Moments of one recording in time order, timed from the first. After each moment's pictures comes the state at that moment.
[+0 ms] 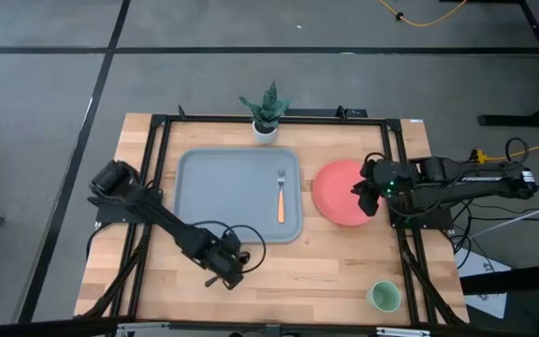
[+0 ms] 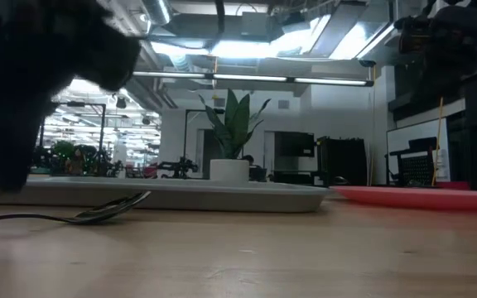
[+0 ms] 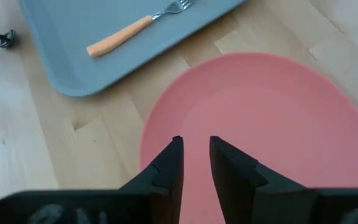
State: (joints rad) left arm -0.56 1.78 1.11 -0.58 -0.04 -1.36; right arm 0.01 0.71 0.66 -0.86 0.15 0.51
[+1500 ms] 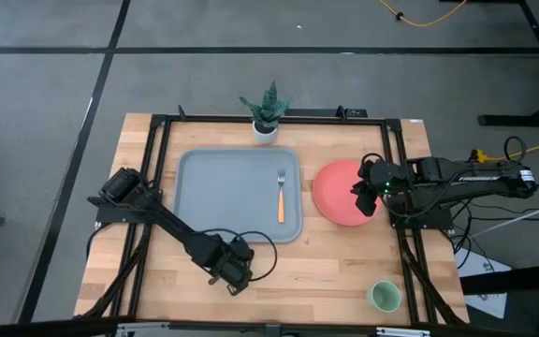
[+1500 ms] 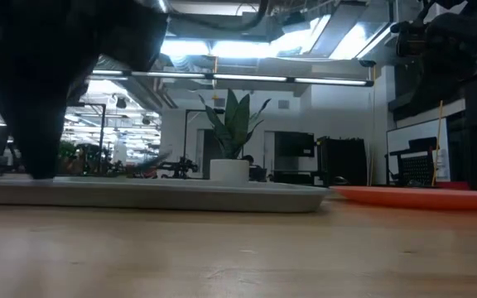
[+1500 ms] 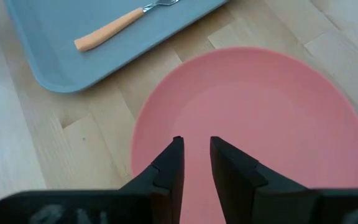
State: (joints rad) left arm -0.57 1.89 1.29 -0.74 -0.10 -1.19; right arm 0.01 0.75 0.66 -0.86 0.17 0.51
